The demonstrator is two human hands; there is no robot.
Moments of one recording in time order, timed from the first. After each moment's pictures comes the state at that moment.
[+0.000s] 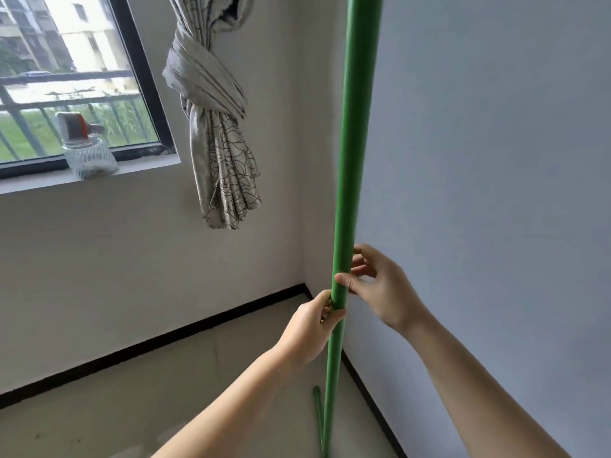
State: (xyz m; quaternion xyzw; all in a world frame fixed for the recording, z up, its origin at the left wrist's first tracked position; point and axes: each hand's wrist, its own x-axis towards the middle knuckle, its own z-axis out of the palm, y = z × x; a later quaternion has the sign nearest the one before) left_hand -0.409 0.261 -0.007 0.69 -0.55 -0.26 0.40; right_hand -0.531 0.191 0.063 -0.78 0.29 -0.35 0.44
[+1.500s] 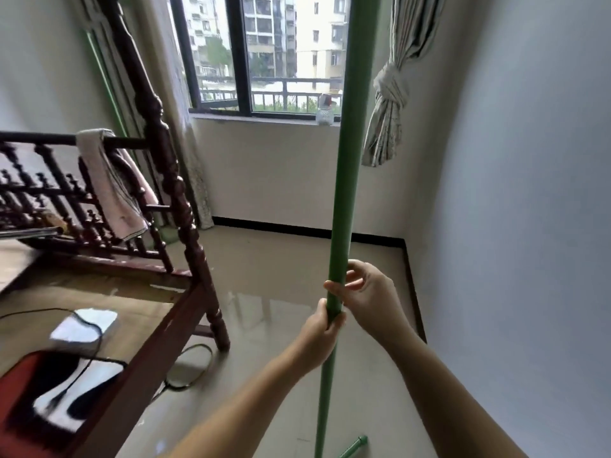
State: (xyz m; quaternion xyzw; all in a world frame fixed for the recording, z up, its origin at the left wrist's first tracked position) left_hand -0.990 0.912 -0.014 0.75 -0.28 -0.20 0.56; right_hand -1.045 0.814 0.063 -0.85 0.09 -0.26 0.45
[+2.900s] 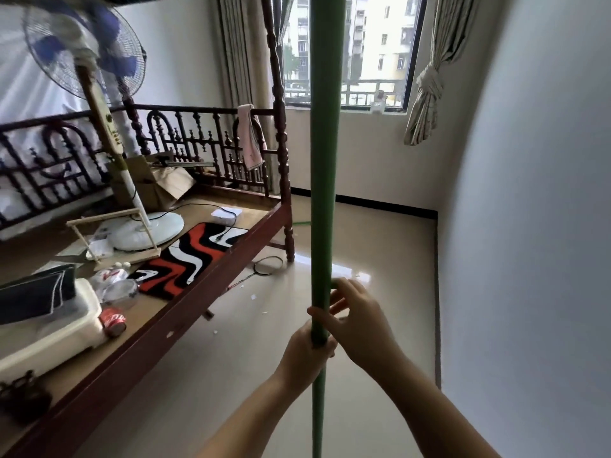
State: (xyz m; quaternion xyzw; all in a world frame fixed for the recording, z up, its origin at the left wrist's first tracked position) left_hand -1.665 1.253 -0.017 0.80 -0.22 -0.08 0.56; right_hand -1.704 1.150 0.061 -0.89 -0.05 -0.22 0.41
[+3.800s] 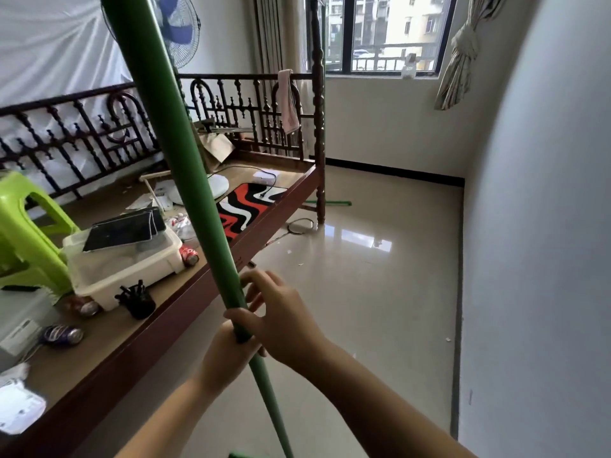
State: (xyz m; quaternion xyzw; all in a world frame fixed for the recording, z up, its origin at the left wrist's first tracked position) left_hand -1.866 1.525 -0.015 0.85 -0.07 -0.03 0.52; right_hand -1.883 1.406 0.055 -0.86 -0.19 -0.10 0.47
